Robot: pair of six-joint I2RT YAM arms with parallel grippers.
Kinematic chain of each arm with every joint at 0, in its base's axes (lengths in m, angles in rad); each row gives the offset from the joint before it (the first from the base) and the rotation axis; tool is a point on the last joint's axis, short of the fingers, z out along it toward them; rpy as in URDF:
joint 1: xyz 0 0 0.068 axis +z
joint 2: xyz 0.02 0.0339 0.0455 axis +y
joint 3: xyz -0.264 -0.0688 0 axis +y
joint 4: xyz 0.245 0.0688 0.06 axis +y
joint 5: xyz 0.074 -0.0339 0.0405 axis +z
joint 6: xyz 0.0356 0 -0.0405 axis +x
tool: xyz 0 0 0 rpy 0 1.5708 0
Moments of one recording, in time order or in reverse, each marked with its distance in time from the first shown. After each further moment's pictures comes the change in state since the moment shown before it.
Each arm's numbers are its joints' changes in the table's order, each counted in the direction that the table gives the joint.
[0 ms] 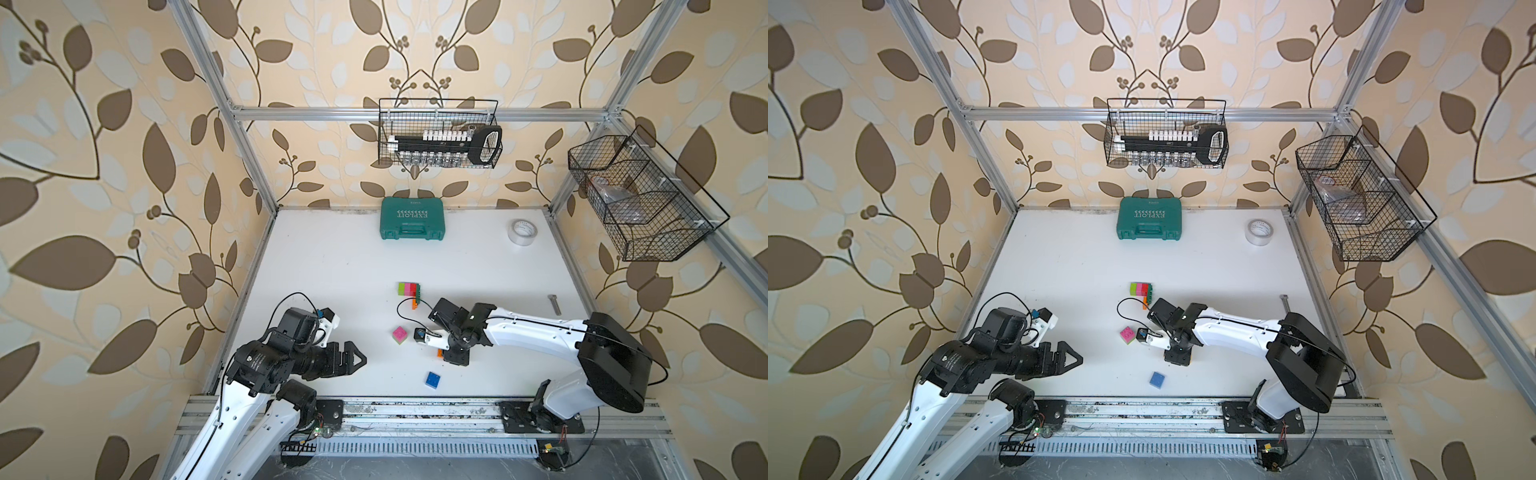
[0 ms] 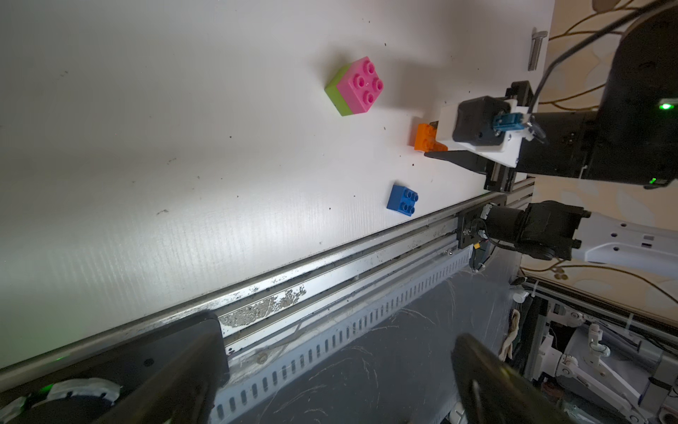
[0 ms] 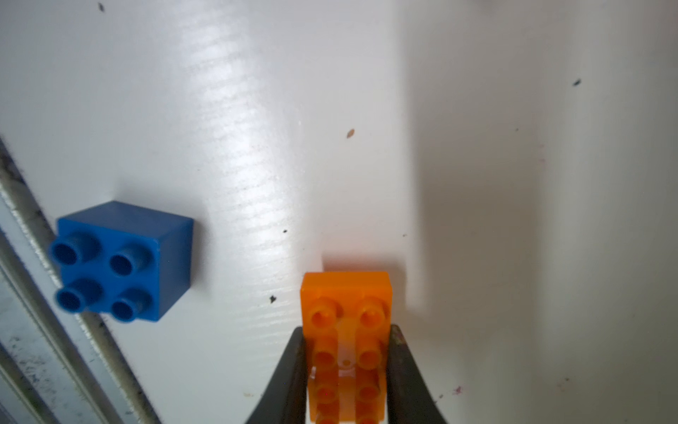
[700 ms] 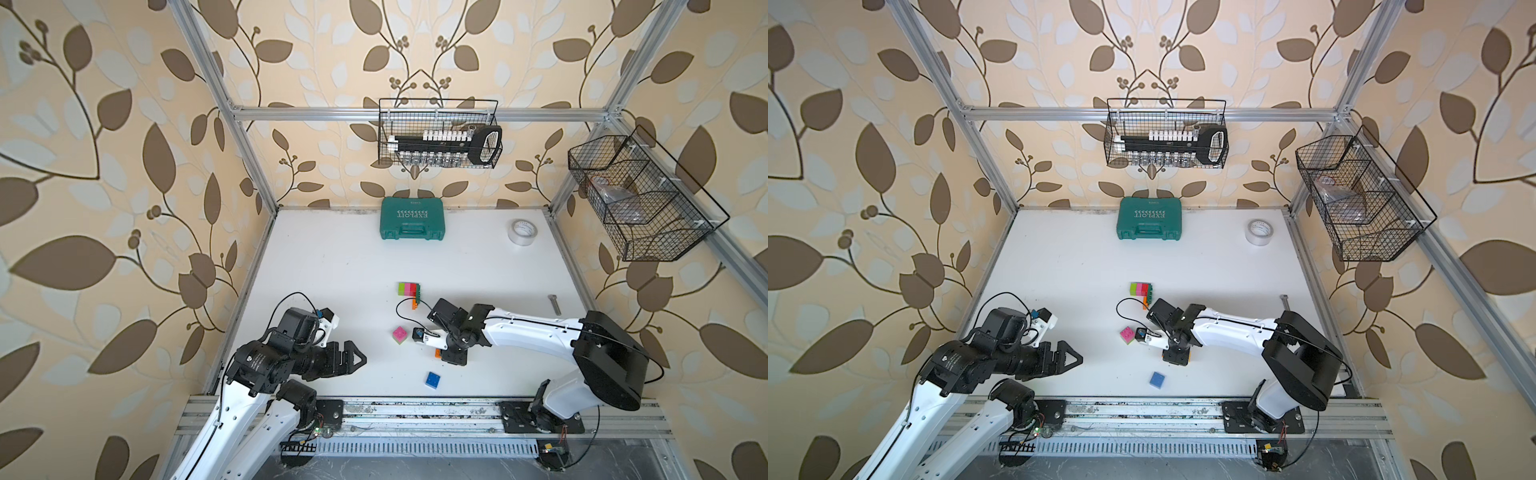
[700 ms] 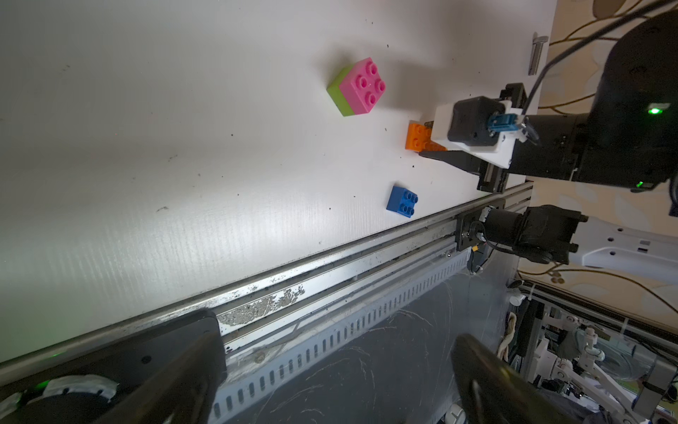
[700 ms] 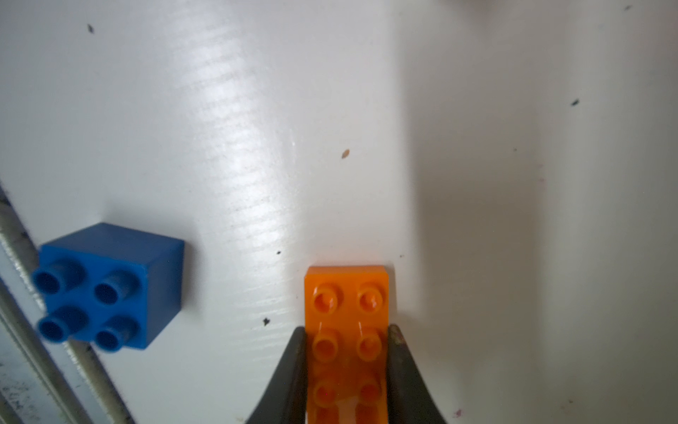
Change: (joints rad) left arm 0.000 0.000 0.000 0.000 0.002 -0.018; right arm -0.002 0.007 0.008 -0.036 -0.002 0.001
